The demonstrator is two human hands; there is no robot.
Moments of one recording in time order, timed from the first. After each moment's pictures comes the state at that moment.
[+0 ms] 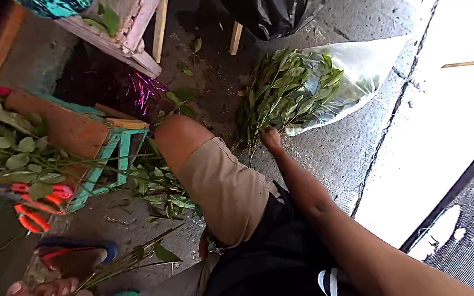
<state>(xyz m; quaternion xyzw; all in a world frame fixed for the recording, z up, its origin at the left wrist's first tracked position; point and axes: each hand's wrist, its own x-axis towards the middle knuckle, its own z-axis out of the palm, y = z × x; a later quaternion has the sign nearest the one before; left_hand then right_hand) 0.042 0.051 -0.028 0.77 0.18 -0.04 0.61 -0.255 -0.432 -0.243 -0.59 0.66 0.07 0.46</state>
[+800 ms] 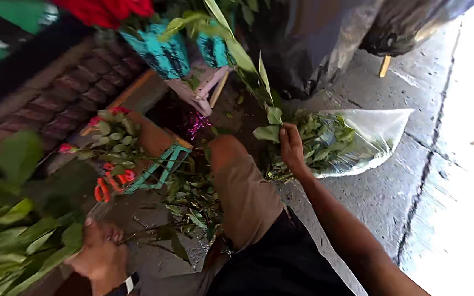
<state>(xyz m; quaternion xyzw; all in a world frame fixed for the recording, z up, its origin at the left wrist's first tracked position) 0.017 0.020 0.007 0.71 0.01 0.02 0.71 -0.201 -0.425 -0.023 -0.79 0.34 -0.28 0.44</state>
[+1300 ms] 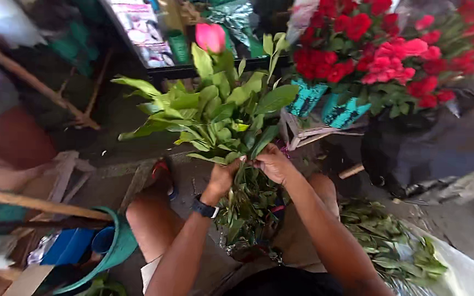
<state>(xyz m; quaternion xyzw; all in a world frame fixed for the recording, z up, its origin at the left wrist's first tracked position) 0.011 0.008 0.072 0.57 -0.07 -0.08 0.81 0.016 -0.174 0.092 -0.57 -0.01 0.11 0.82</state>
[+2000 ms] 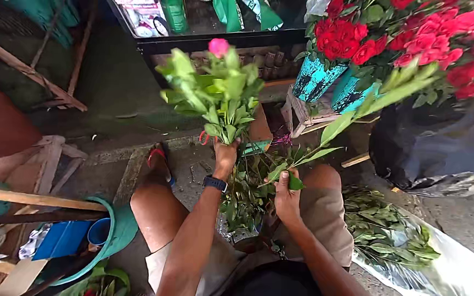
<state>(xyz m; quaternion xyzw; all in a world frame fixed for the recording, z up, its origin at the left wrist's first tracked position) 0.080 -0.009 -0.010 0.73 0.12 -0.04 0.67 -0.071 -0.151 0.008 -0.65 0.09 -0.25 0.71</state>
